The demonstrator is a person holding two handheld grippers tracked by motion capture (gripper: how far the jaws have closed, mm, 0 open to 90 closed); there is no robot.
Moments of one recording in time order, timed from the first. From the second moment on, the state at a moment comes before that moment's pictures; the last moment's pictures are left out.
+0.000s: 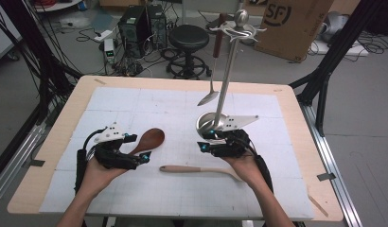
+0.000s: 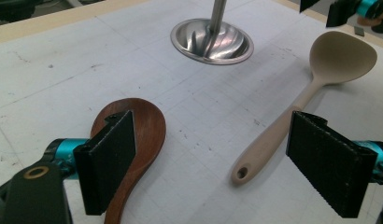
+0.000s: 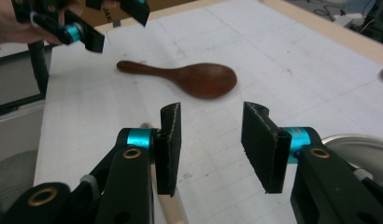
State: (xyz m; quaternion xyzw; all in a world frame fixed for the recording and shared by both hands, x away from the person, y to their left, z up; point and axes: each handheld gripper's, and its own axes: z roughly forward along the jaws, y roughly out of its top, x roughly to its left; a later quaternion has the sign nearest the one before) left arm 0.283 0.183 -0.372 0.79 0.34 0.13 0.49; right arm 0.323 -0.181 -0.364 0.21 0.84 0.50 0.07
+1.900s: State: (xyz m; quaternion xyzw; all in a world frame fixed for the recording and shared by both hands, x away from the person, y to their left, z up) left arm 0.281 0.181 -0.375 0.79 0.34 0.13 0.49; right arm 0.302 -0.144 -0.445 0.19 0.90 0.40 0.01
